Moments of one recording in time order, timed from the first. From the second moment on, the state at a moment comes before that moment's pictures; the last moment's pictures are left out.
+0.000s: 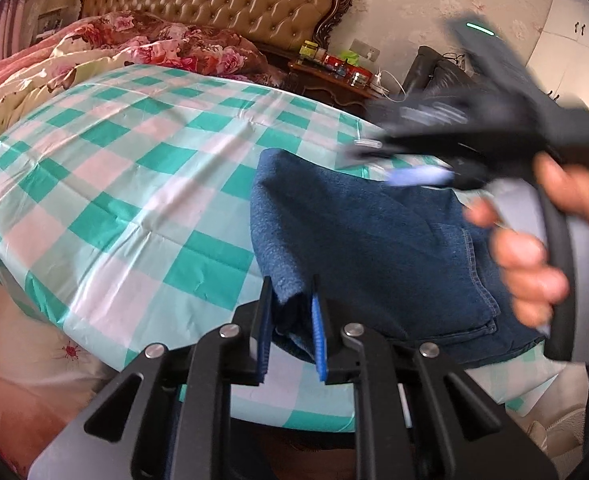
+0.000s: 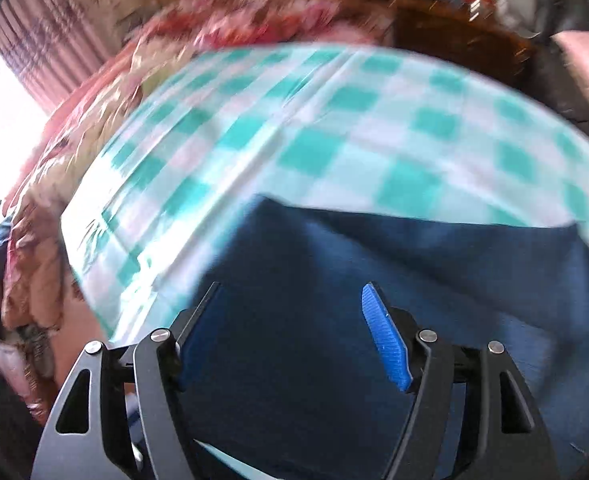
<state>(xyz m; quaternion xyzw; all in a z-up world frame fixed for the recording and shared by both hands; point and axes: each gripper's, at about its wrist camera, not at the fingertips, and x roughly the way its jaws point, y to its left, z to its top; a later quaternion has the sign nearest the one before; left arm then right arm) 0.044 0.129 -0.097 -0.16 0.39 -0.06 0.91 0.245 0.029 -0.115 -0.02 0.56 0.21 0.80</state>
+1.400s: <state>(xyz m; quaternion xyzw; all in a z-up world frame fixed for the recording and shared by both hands) 0.043 0.111 -0.114 -0.21 0.39 -0.08 0.89 0.239 0.063 -0.119 -0.09 0.50 0.18 0.84</state>
